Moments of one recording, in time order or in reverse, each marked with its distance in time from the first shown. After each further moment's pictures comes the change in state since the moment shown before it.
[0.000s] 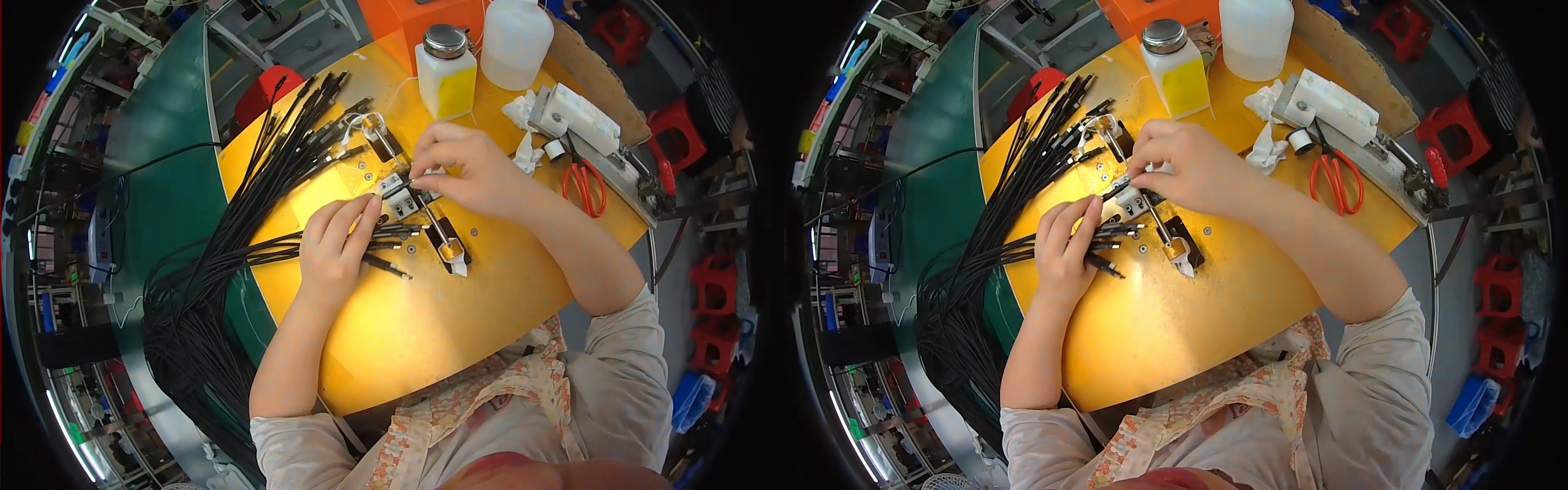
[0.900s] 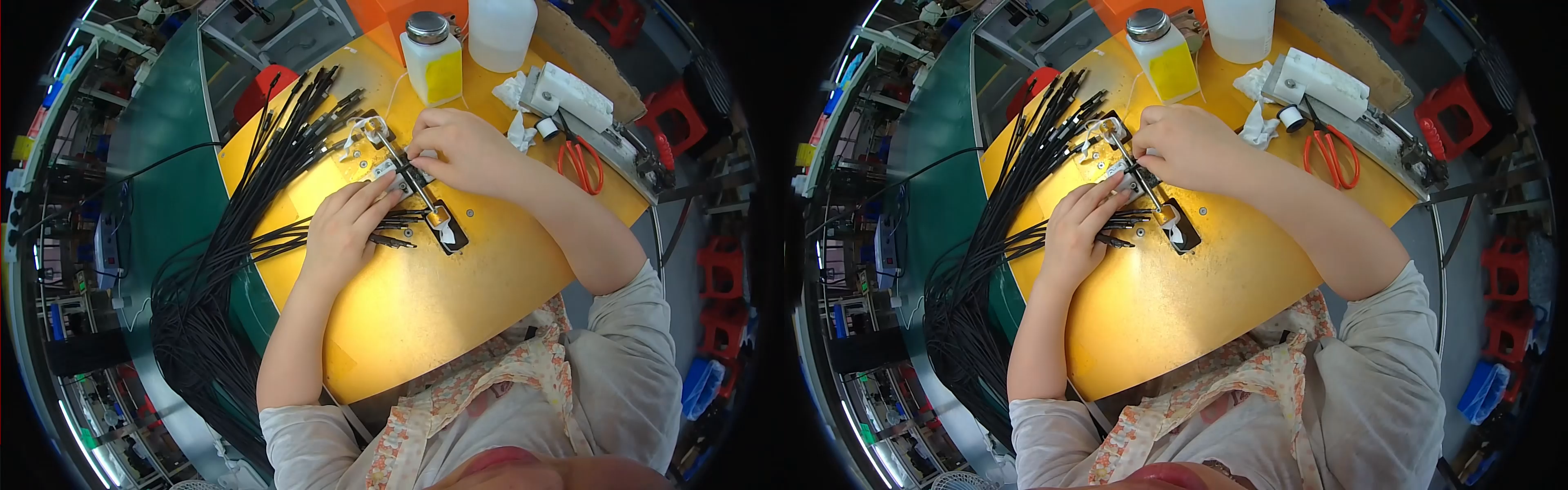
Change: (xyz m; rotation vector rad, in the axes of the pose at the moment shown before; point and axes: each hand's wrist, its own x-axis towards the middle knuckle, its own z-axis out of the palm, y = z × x) left_hand 0.009 0.001 0.002 -0.152 -0.288 -0.031; right_hand -0.003 0.003 0.001 -0.395 -0.071 0.053
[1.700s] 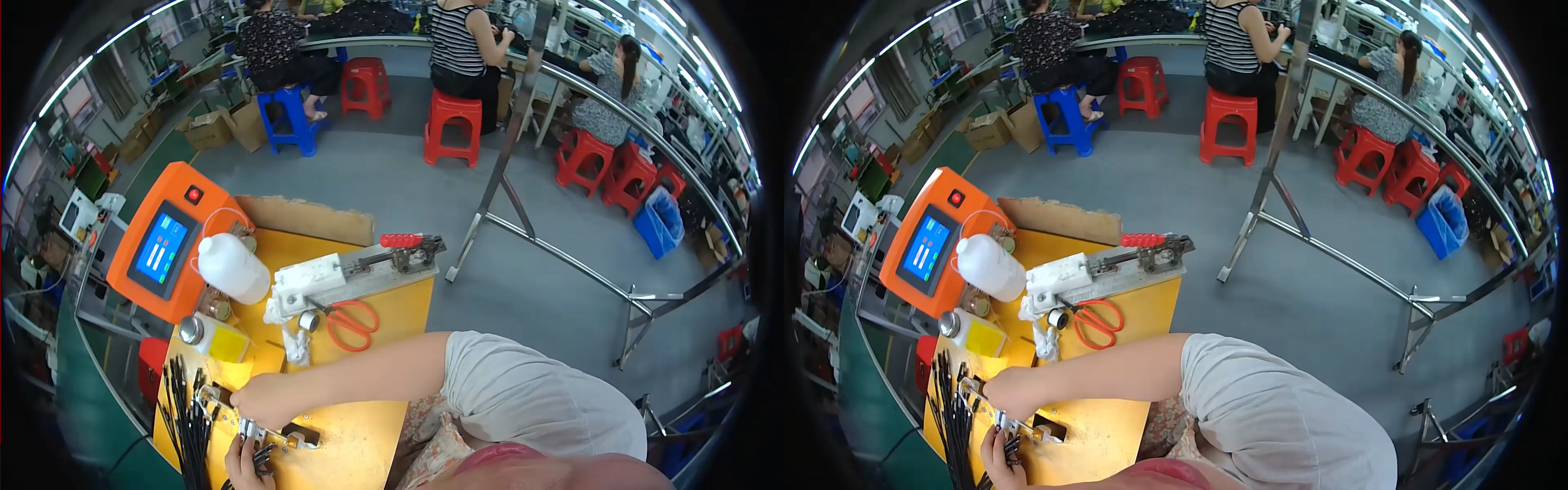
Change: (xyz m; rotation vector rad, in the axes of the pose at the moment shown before) left_hand -0.013 0.000 -0.017 -0.109 -0.110 -0.089; right_hand 0.009 -0.005 0.016 -0.007 -0.156 -0.035
